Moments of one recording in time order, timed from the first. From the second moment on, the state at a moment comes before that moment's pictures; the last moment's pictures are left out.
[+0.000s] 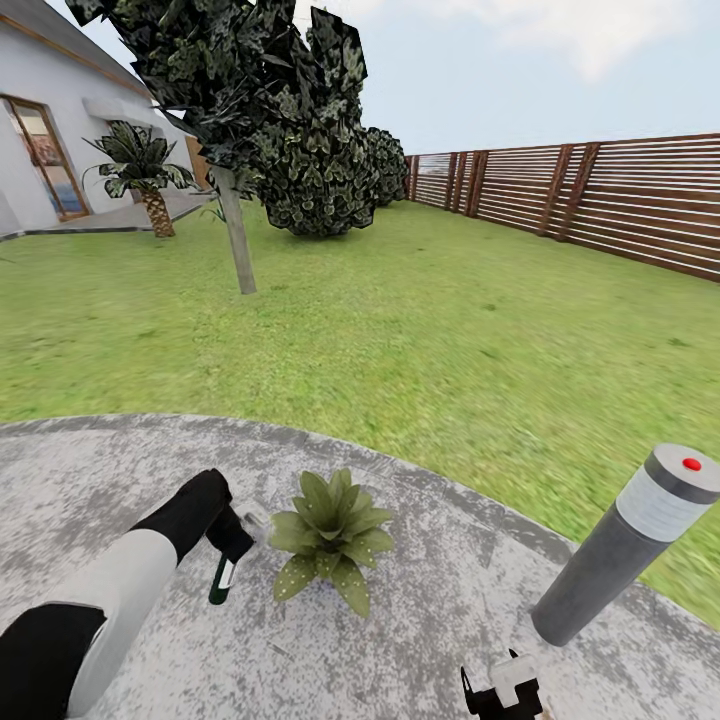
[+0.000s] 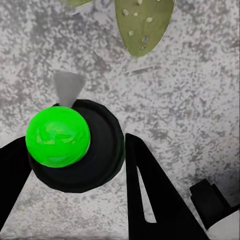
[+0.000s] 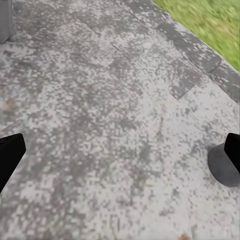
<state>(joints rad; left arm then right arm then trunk) -0.93 0.08 -0.14 -0.44 -0.83 0.77 -0.90 -0.41 -0.02 -0.02 -0.03 0.40 -0.68 -0.21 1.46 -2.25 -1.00</state>
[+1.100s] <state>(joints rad) -0.81 0.13 -0.14 -0.43 -0.82 0.76 -0.88 -0.41 -0.02 -0.02 -0.03 0.40 -0.68 -0.21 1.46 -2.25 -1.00</state>
